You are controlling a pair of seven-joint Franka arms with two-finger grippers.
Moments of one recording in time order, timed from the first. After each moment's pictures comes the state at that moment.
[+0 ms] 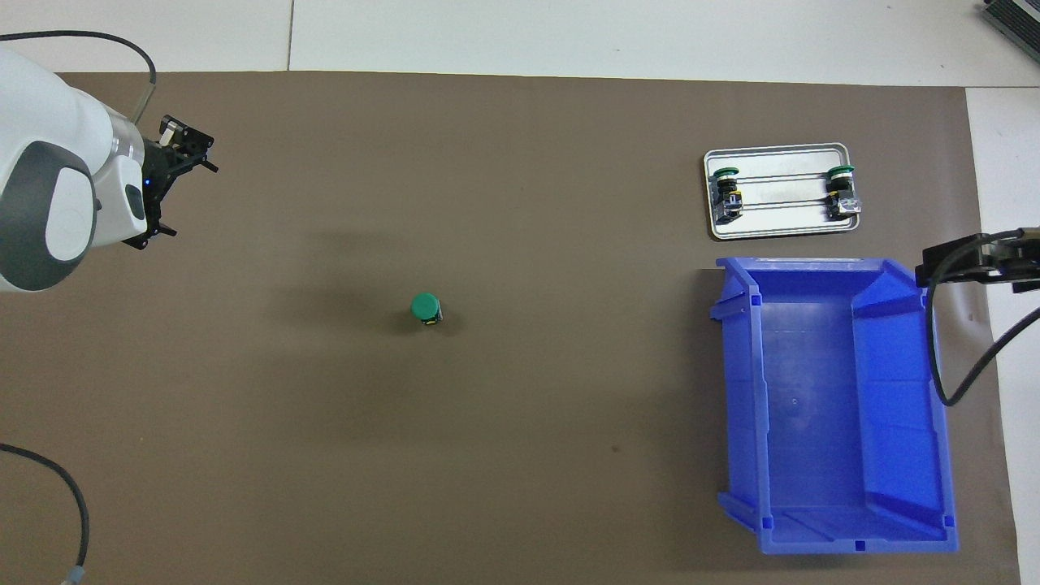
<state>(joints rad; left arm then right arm) -0.05 0.26 -0.04 -1.62 0.06 1.97 2.00 0.11 -0.04 -0.15 -1.61 -0.03 1.55 0.04</state>
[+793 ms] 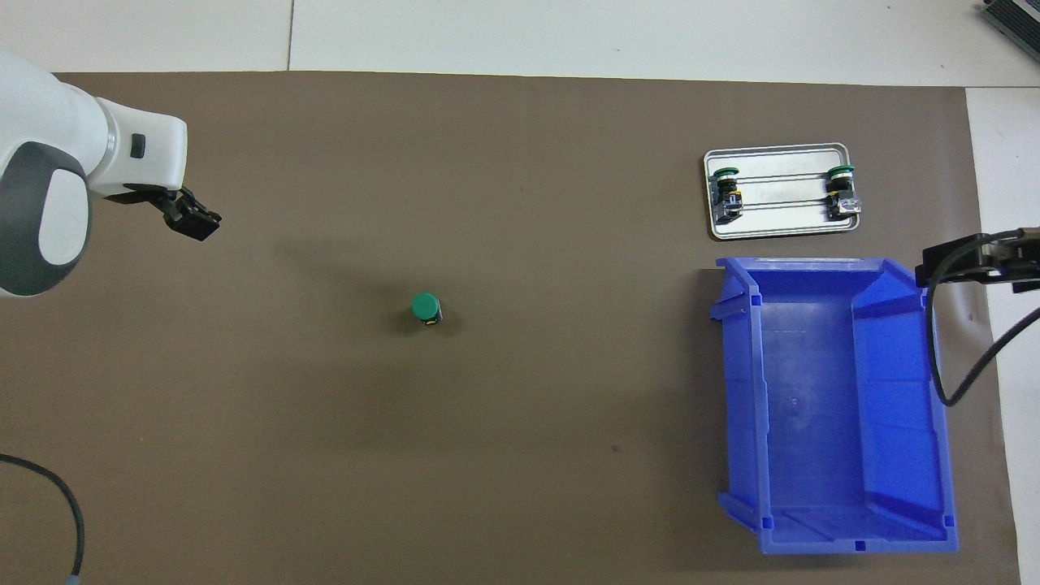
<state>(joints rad) -0.06 0.24 -0.05 -1.62 0.06 1.97 0.64 0.11 -0.04 -0.15 -1.61 -0.03 1.55 0.04</state>
